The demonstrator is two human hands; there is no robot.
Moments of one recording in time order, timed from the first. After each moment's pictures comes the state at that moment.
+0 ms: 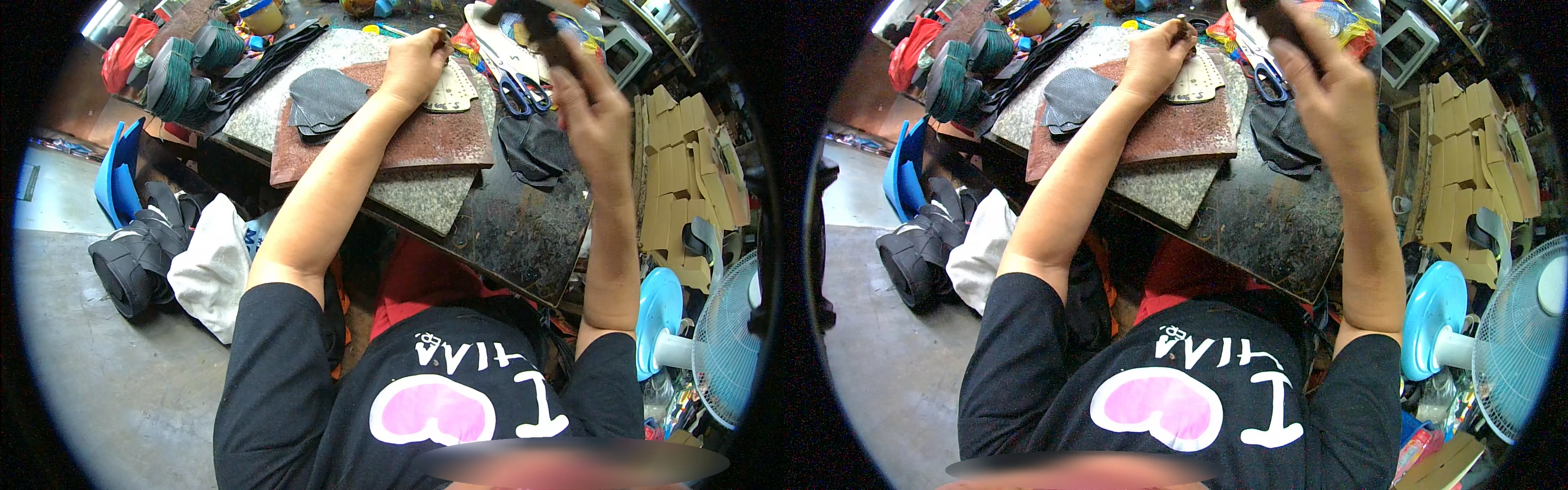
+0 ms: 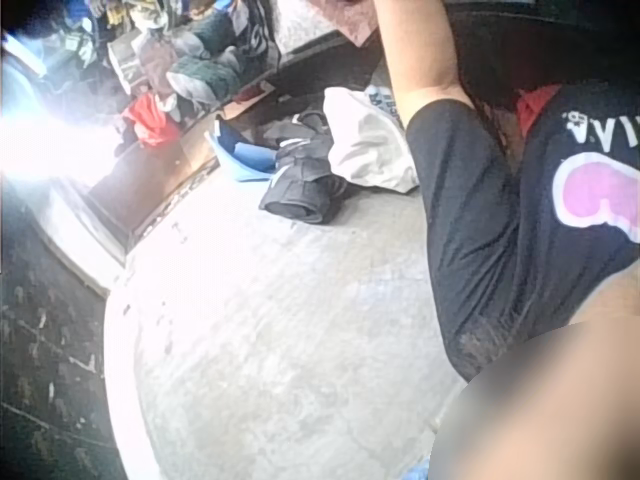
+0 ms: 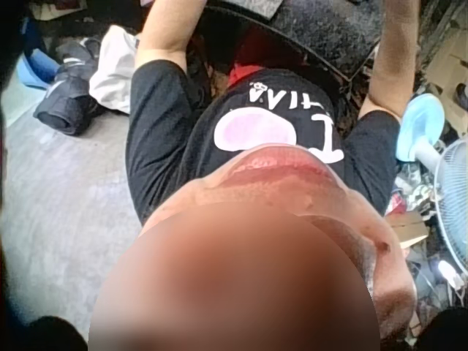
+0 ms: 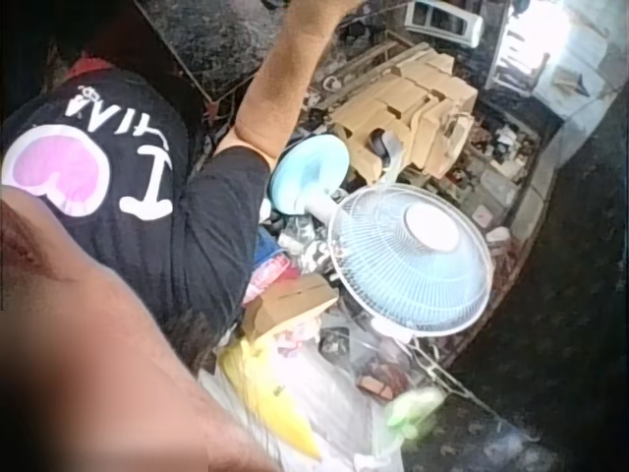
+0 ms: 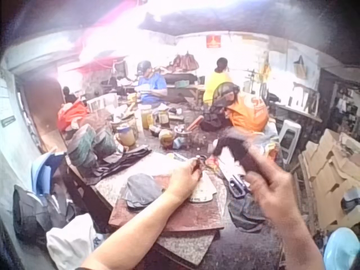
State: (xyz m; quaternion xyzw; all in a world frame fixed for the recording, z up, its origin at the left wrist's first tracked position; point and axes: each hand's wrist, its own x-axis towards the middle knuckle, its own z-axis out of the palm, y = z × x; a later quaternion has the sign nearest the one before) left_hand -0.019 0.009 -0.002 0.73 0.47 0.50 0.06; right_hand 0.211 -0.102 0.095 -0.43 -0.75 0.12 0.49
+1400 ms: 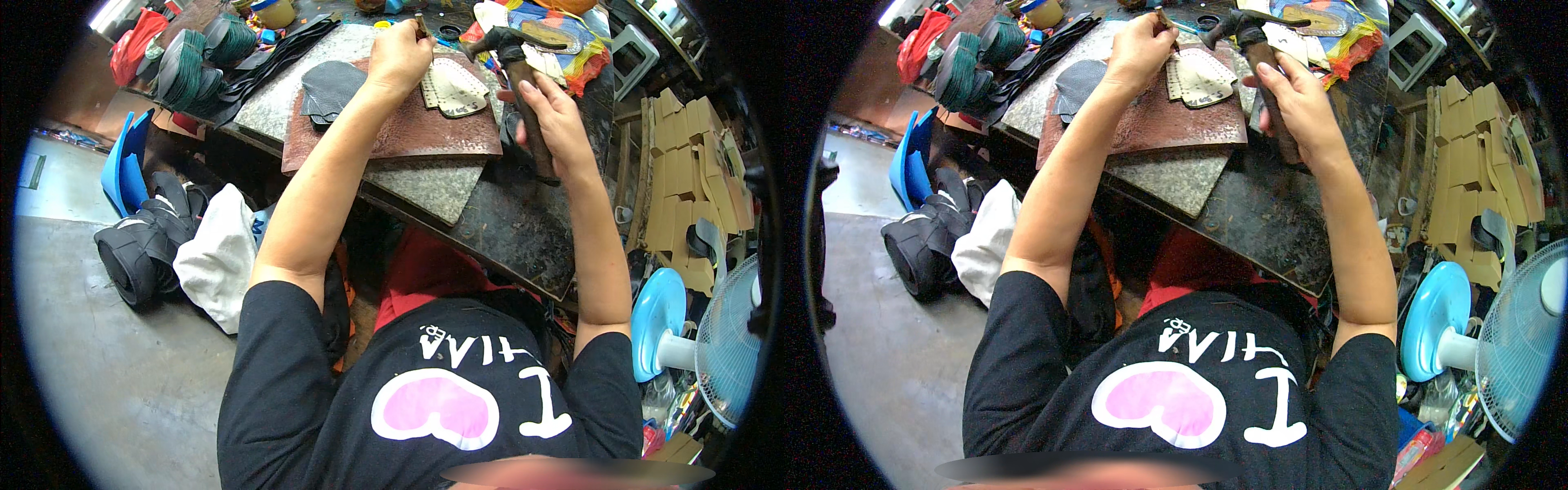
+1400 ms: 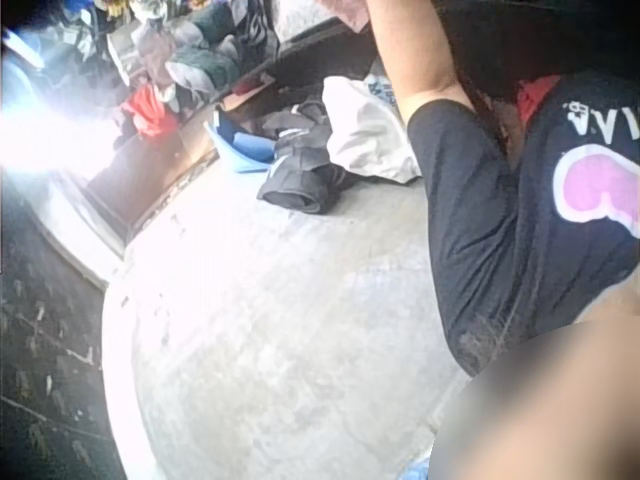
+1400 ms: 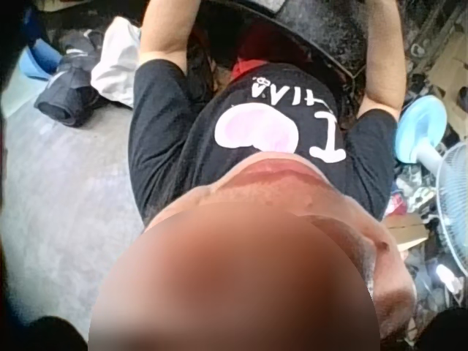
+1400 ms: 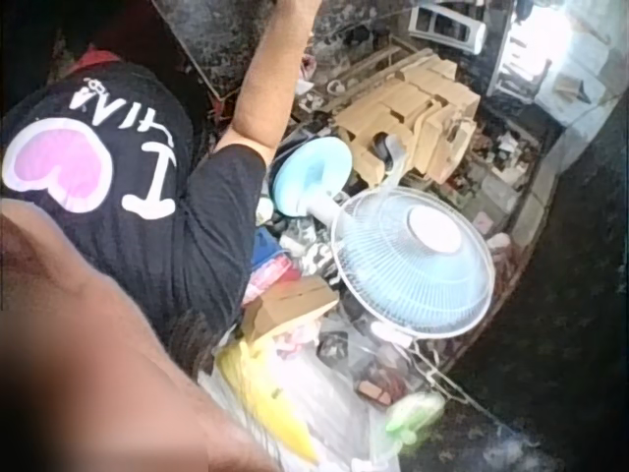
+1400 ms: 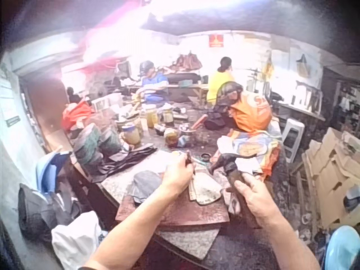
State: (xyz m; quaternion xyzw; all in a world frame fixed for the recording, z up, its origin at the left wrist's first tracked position) left_hand -0.044 -0.008 0.023 0.67 0.59 0.44 0.07; right_hand 0.194 -0.089 0.049 -0.43 -0.59 0.53 0.43
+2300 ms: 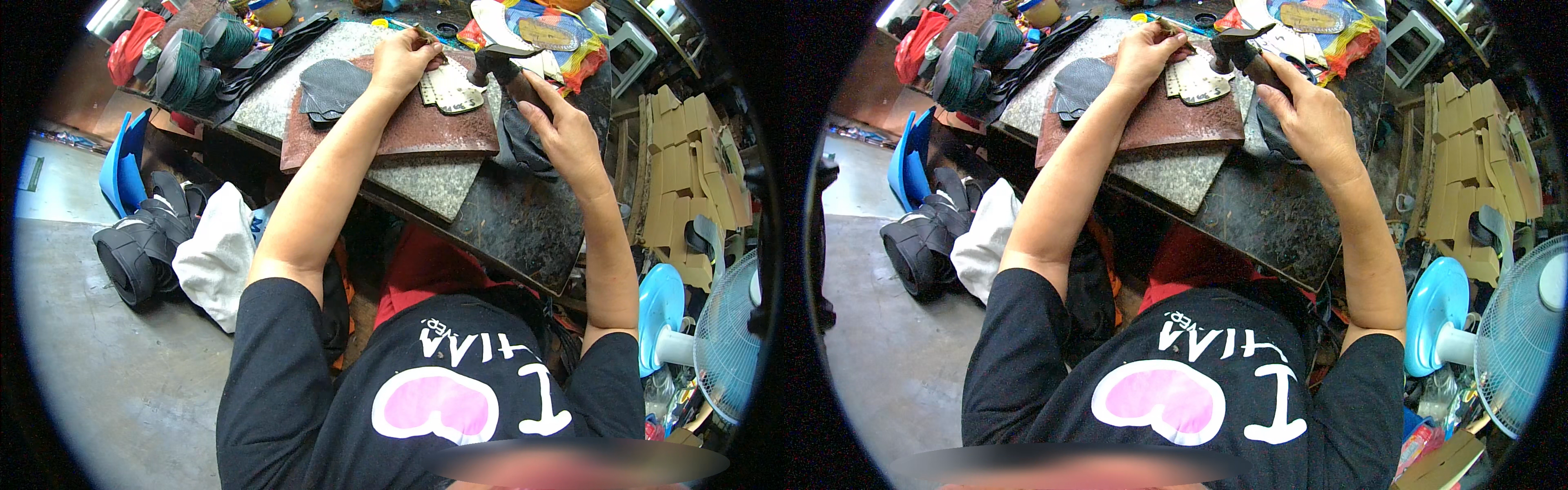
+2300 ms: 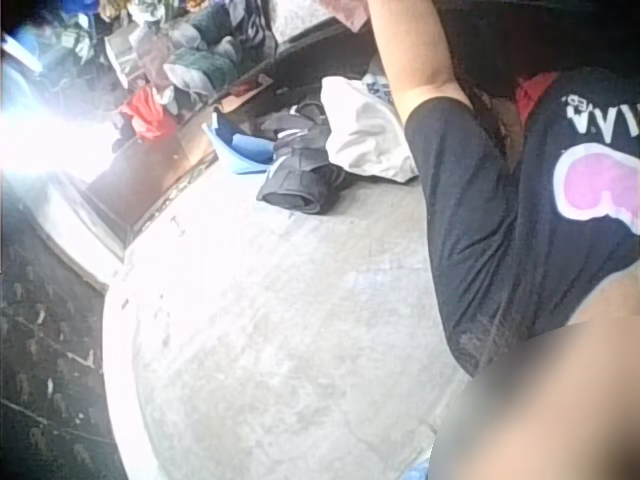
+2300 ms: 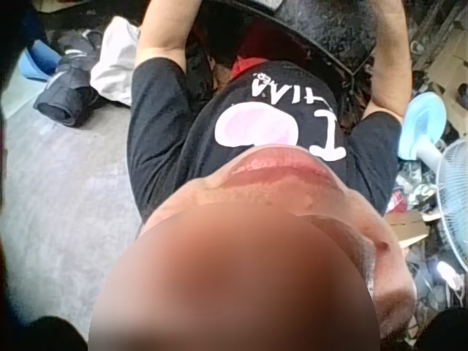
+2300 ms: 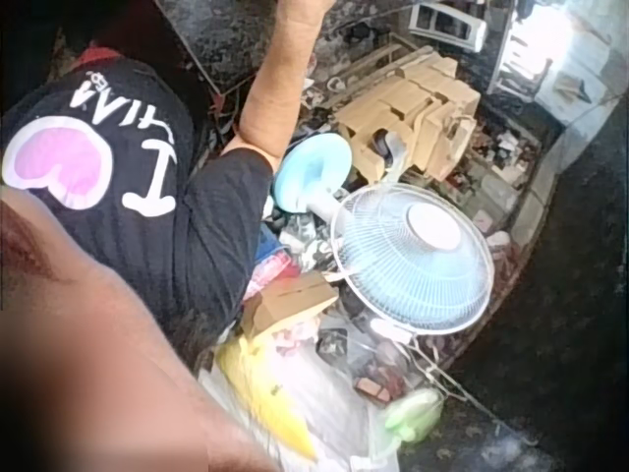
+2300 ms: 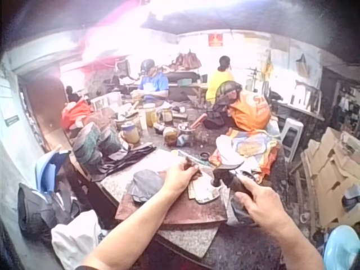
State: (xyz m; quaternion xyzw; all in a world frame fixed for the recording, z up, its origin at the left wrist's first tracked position) left_hand -0.040 0.001 -0.011 0.60 0.45 0.57 0.34; right_hand 0.216 -0.100 0.041 -0.54 -0.78 0.10 0.30
